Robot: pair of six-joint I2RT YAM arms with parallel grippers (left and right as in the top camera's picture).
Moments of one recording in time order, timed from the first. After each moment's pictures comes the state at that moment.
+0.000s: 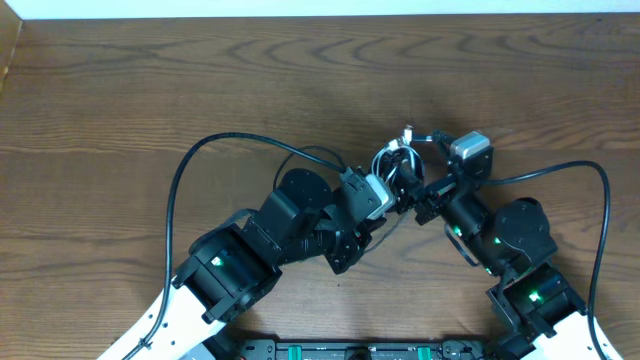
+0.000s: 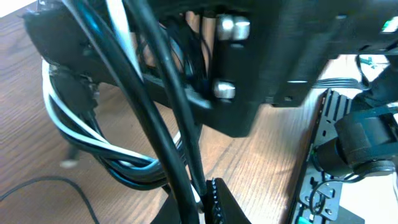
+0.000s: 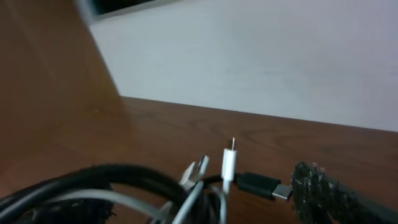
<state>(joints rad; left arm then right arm) -0.81 1.06 1.04 -0.61 0.31 0.01 0.54 0.81 0.58 0.18 -0.07 0.23</state>
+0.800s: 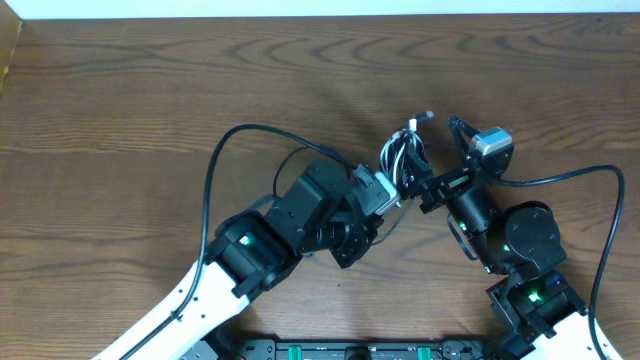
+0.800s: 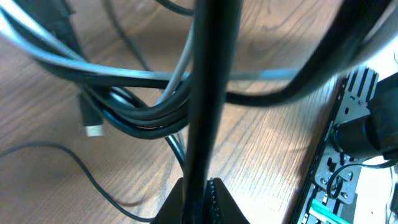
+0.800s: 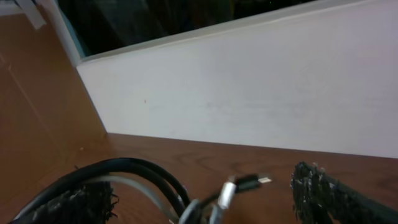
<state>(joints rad) -0.81 1.18 1.04 -0.66 0.29 0.02 0.55 0.81 0.58 0.30 0.06 0.25</state>
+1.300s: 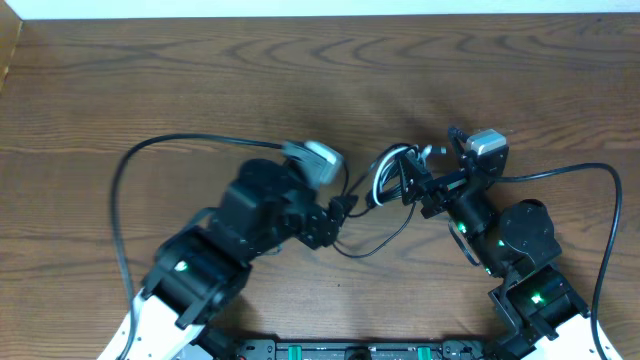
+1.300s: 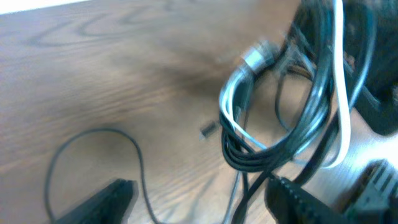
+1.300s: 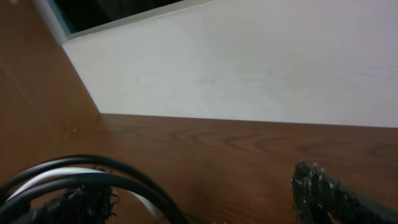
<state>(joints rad) -0.63 0.97 1.04 -0.66 0.18 -0.24 0.54 0.80 0.58 0.18 0.05 0.27</state>
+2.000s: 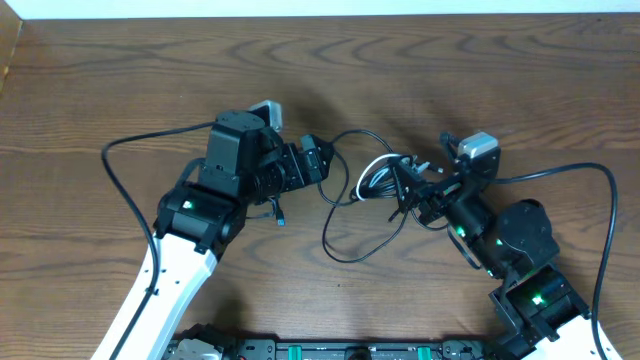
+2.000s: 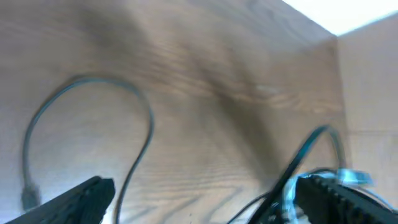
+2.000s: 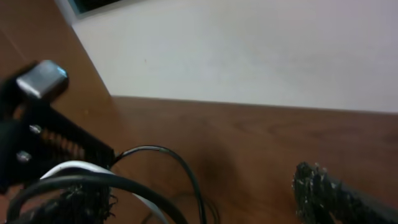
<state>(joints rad) -0.37 1.18 1.04 -0.59 0.33 -0.66 0.54 0.80 0.58 0.12 -0.01 0.27</state>
